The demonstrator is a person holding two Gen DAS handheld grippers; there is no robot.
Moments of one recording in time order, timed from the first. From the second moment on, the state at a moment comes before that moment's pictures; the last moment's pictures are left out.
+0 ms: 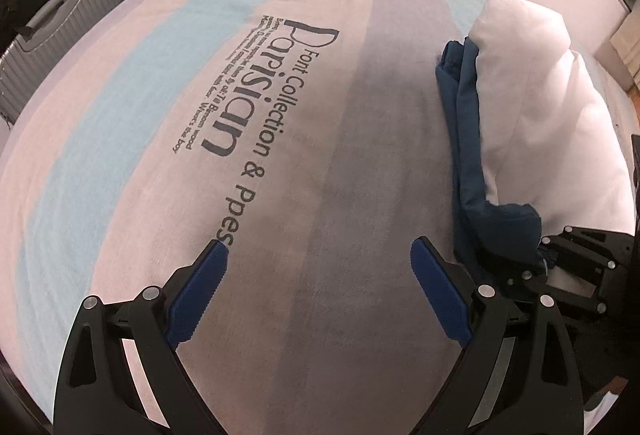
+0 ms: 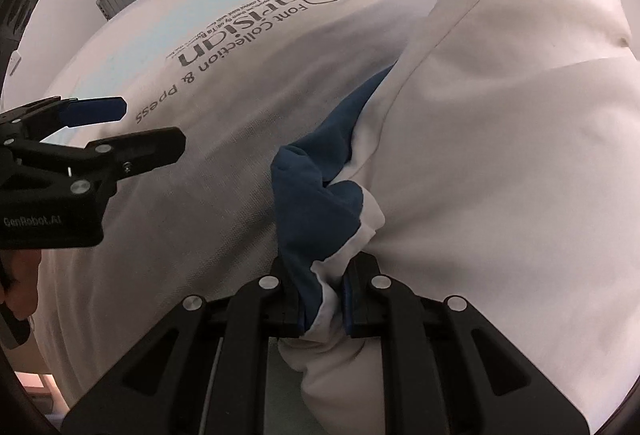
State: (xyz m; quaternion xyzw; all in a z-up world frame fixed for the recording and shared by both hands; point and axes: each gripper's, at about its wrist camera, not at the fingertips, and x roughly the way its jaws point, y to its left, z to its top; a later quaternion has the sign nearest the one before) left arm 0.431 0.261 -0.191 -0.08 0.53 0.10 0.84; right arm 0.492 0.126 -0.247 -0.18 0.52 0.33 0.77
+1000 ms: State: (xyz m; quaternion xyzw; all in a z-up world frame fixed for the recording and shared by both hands) left arm 0.558 0.218 -0.167 -0.15 0.59 -0.13 0.79; right arm 0.585 -0.029 -0.141 -0.05 0.51 0.25 0.82
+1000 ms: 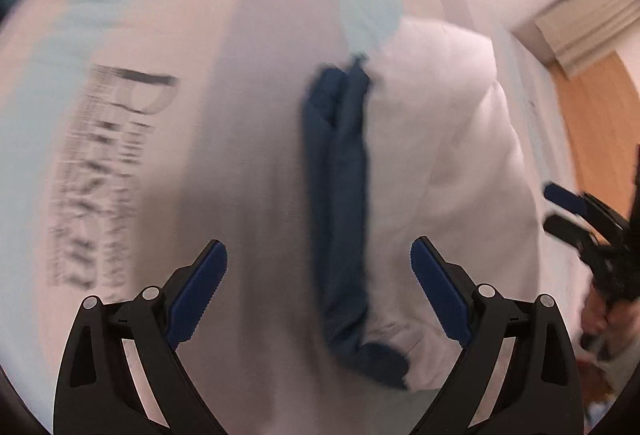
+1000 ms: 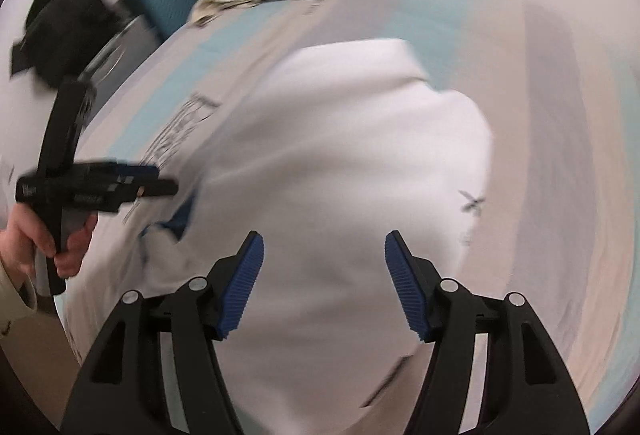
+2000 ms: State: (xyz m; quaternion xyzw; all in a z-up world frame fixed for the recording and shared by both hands) left arm 0.629 0.191 -0.246 -0.28 0.66 -0.27 0.65; right arm 0.637 -0.124 -0.249 0.28 0.63 0.25 0.68
